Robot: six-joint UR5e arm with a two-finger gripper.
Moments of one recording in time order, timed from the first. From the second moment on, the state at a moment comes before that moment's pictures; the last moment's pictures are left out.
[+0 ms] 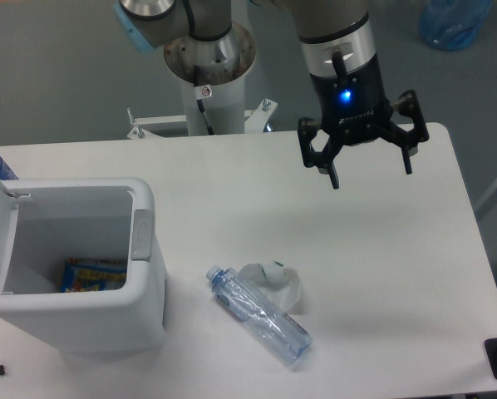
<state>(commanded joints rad) 2.55 -1.70 -1.46 -1.00 1.65 0.62</state>
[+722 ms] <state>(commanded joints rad) 2.56 -1.72 -1.47 -0.99 1.64 0.61</state>
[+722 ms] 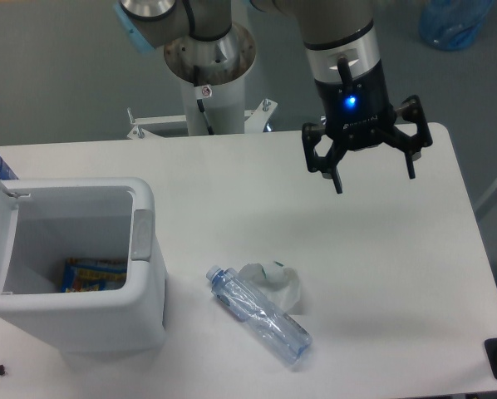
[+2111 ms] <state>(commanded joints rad) 2.50 -1.97 -1.63 -0.86 1.61 0.42</state>
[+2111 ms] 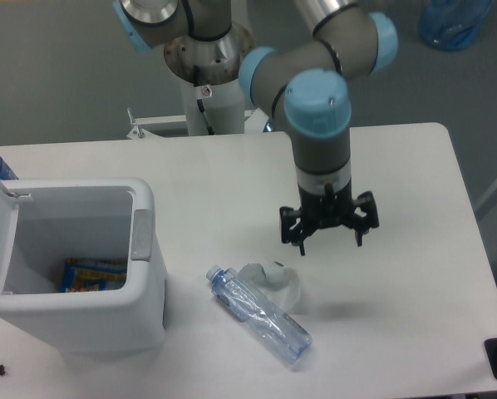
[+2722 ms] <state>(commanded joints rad) 2.47 -2.07 -1.64 -0.85 1.61 0.40</state>
